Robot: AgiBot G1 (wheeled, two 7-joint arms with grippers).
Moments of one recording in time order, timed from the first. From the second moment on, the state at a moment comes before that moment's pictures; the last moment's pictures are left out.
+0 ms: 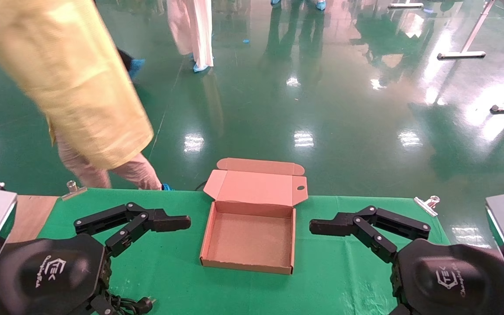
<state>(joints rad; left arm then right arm) -1.08 0.61 0.28 -1.28 0.73 1.49 -0.18 1.07 -0.61 -0.28 1.28 -0.73 -1.50 0.19</state>
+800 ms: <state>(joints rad) -1.08 0.61 0.28 -1.28 0.73 1.49 -0.18 1.07 -0.61 -0.28 1.28 -0.73 -1.50 0.19</state>
